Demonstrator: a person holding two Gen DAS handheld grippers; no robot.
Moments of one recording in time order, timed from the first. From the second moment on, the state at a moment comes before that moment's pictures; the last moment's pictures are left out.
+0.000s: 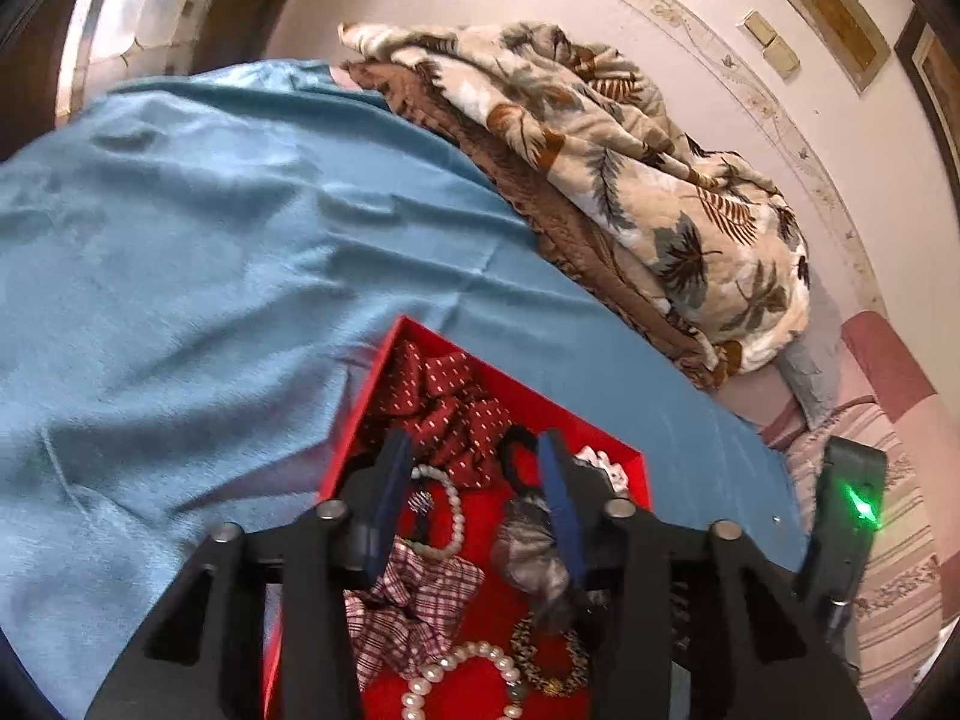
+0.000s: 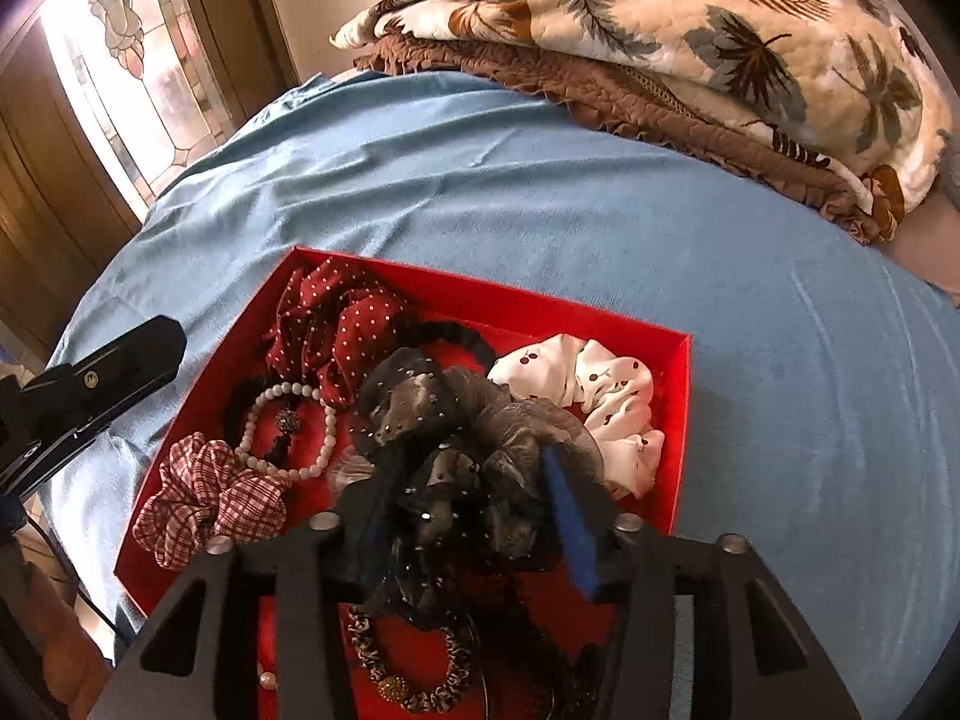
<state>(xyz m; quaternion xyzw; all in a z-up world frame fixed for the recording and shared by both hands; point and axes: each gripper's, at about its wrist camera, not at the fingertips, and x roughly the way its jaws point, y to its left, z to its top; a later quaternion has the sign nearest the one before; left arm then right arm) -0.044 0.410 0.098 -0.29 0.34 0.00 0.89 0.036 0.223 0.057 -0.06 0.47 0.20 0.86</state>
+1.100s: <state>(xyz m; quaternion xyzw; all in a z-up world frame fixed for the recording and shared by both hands) -0.105 0.378 0.144 -0.13 0.16 0.23 0.95 -0.036 0.139 0.089 0.01 0.43 0.19 0.89</state>
